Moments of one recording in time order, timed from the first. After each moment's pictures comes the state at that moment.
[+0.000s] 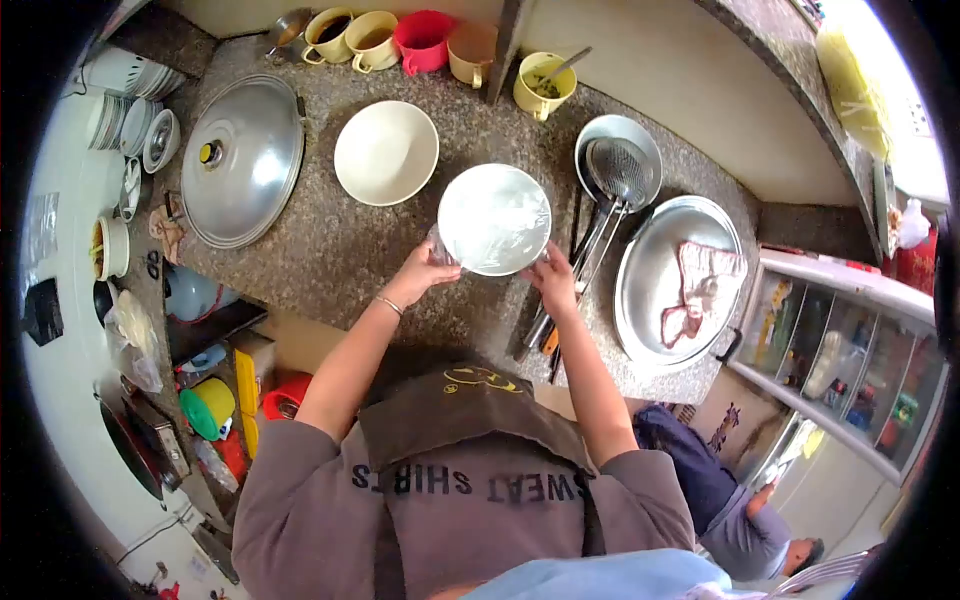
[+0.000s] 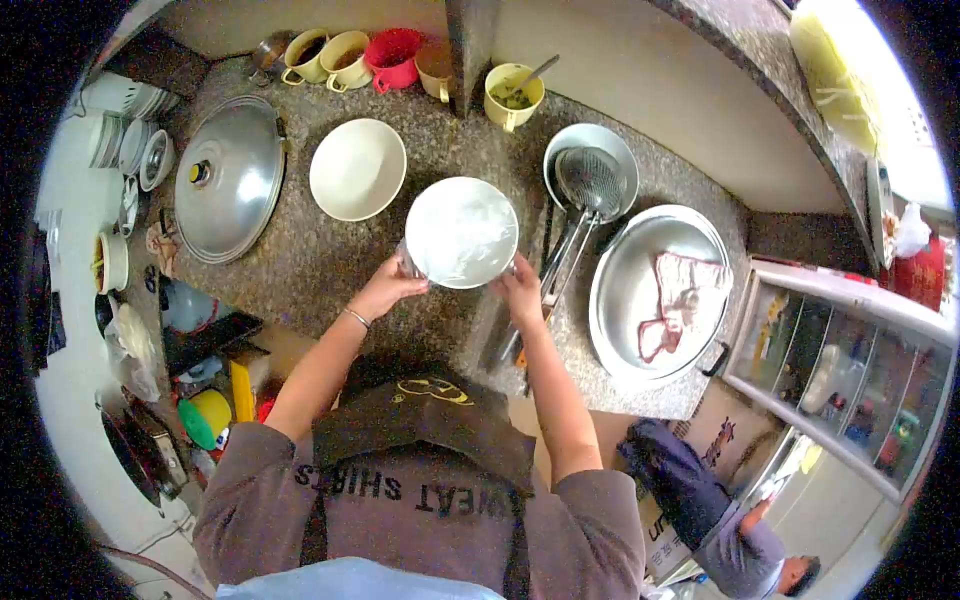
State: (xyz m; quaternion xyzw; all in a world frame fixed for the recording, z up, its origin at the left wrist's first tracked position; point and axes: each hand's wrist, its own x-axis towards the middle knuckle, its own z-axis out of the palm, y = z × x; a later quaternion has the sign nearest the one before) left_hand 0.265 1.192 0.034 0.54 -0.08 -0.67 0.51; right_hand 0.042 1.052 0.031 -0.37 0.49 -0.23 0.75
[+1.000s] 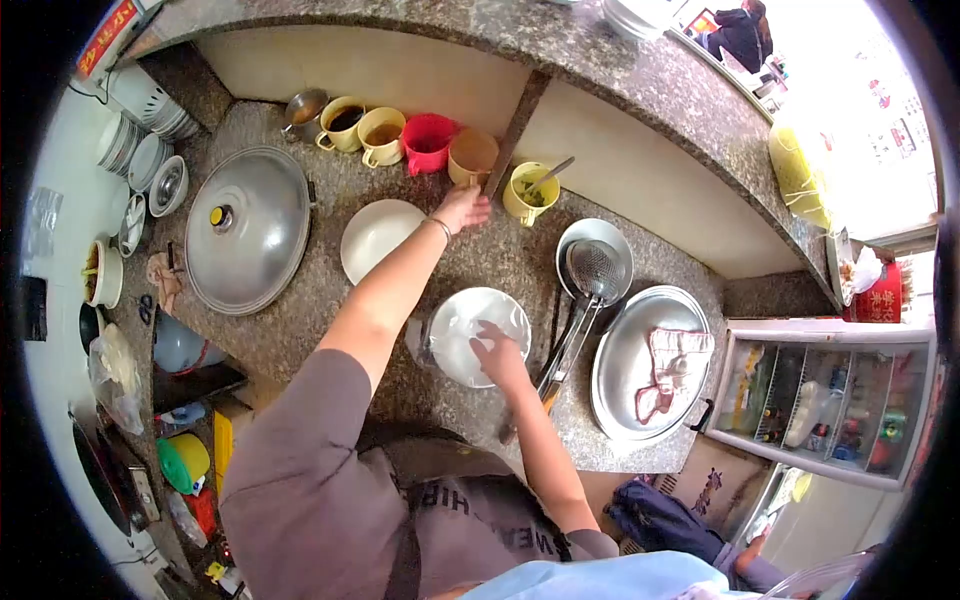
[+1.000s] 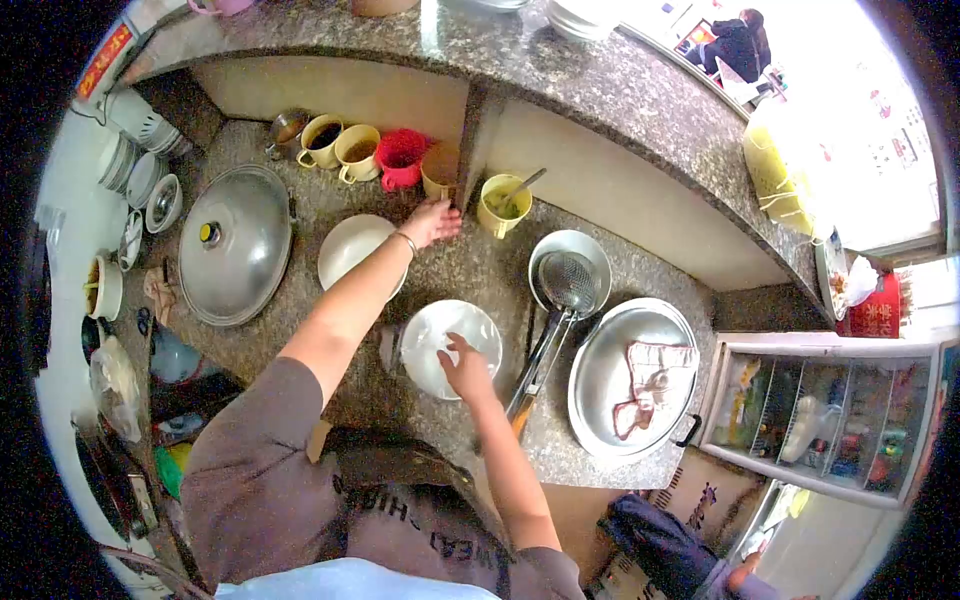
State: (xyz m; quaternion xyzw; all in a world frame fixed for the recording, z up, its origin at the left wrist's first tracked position) left_hand 0.399 0.923 0.026 0.54 -0.03 -0.60 0.59; right_hand 0.125 1.065 0.107 -0.73 0.45 -0.04 0.51
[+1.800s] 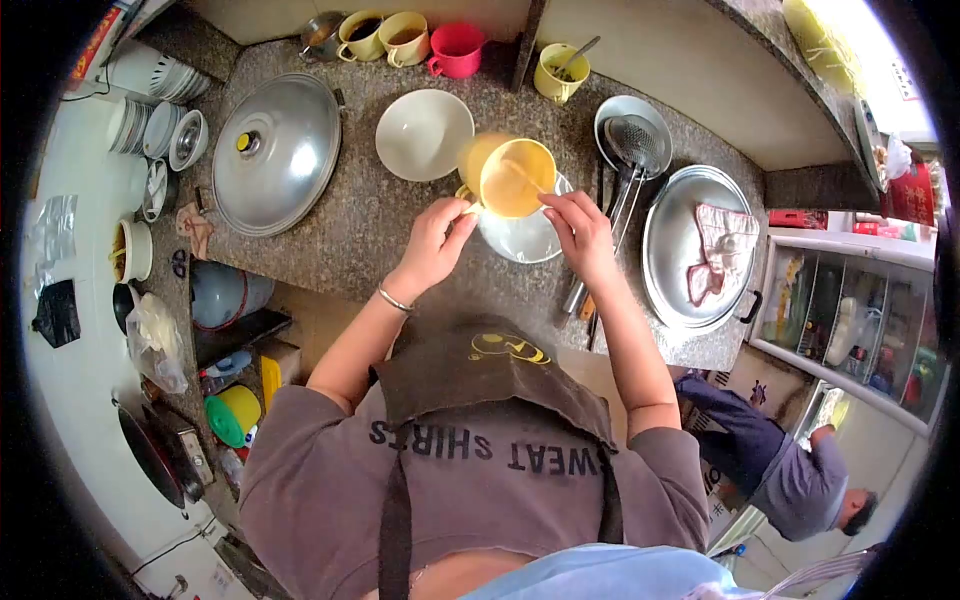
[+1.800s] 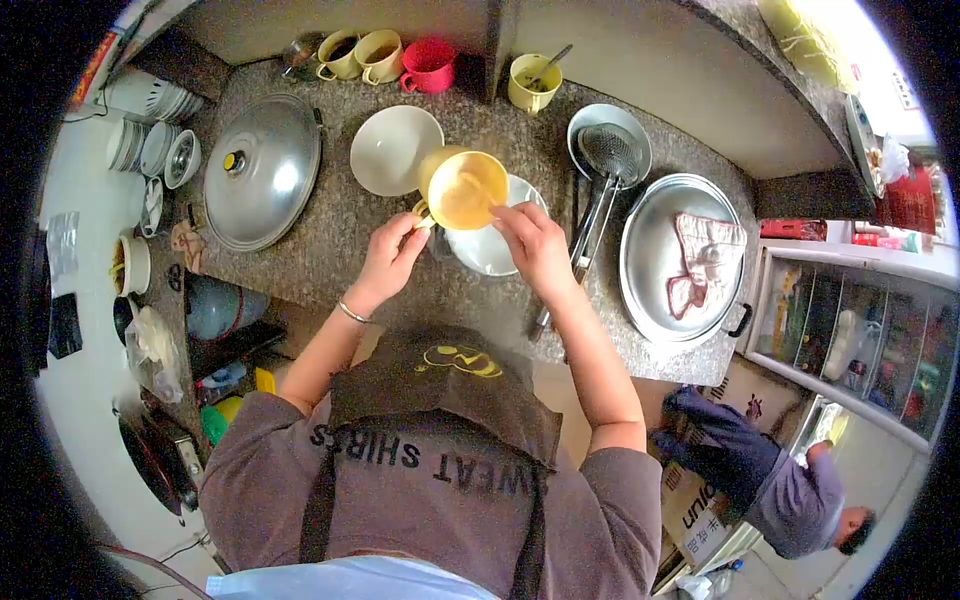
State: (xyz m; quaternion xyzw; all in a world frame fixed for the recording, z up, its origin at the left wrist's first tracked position) left_hand 0.290 1.223 0.185 0.66 -0.51 -0.23 0.50; right_hand 0.101 1.087 0.220 -0.86 0.27 -0.29 0.32
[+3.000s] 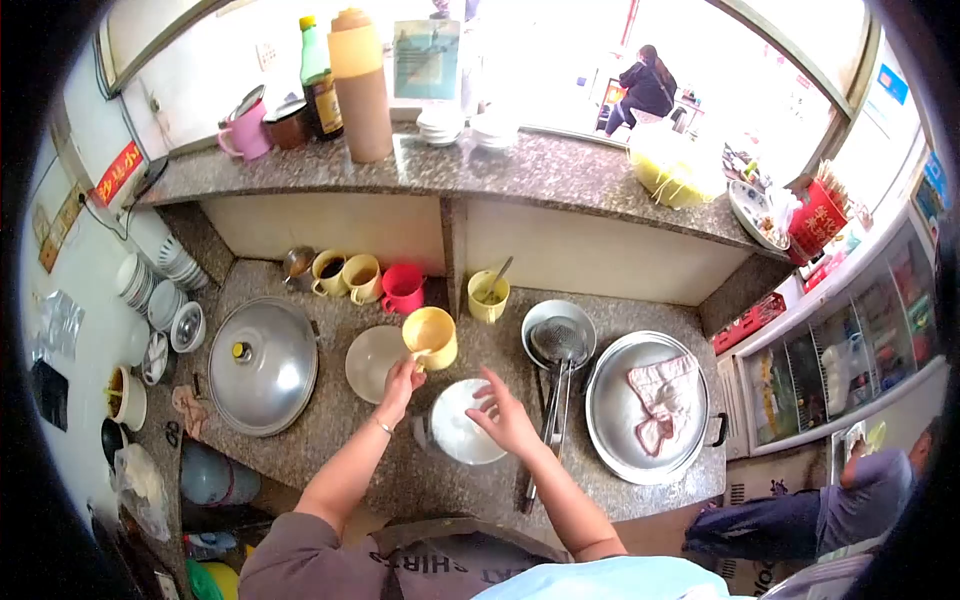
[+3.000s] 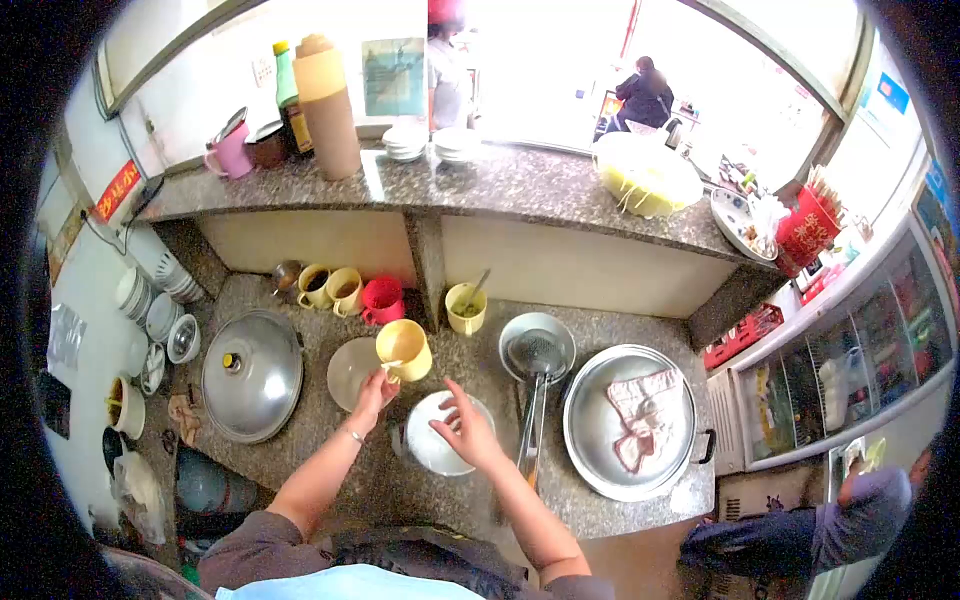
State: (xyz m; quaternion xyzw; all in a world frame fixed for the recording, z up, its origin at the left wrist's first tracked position) left_hand 0.333 1.115 0.117 0.59 -0.14 -0.46 0.64; right_hand 0.099 1.070 0.215 -0.78 0.31 -0.25 0.49
